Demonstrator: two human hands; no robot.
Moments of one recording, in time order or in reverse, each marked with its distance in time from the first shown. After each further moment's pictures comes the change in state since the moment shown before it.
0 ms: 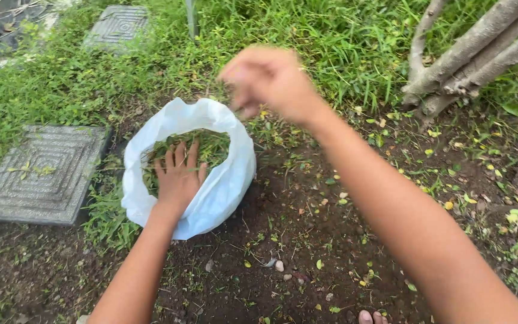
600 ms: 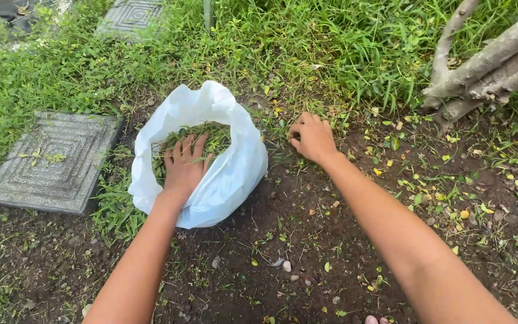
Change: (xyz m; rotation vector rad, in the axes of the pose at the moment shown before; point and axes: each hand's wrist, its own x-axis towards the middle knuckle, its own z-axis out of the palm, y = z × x) left_hand 0.013 -0.017 0.002 -0.134 -0.108 -0.032; right_hand -0.071 0.195 -0.023 -1.204 0.007 0.428
